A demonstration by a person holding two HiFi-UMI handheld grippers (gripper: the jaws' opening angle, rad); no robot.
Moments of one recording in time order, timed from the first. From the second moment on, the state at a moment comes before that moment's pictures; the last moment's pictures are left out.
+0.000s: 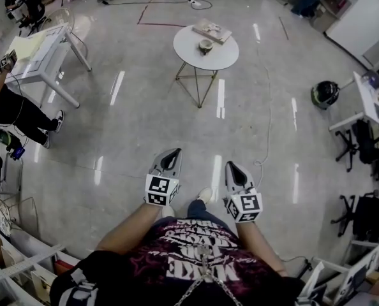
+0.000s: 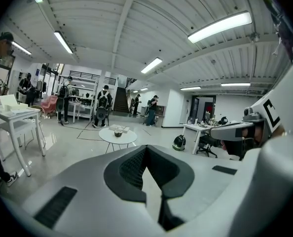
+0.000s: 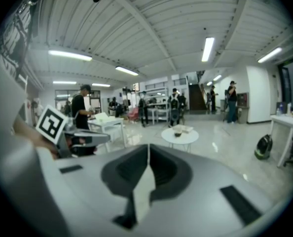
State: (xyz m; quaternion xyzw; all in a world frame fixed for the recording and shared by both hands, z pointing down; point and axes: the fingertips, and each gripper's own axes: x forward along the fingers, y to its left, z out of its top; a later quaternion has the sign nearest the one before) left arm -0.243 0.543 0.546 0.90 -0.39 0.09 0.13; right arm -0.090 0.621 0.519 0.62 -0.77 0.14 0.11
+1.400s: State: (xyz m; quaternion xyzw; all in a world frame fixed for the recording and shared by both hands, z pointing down) left arm -0.106 0.463 0.503 0.88 -0.47 0.06 0.09; right arm 0.069 0.533 0.496 0.58 -0.80 0.12 0.07
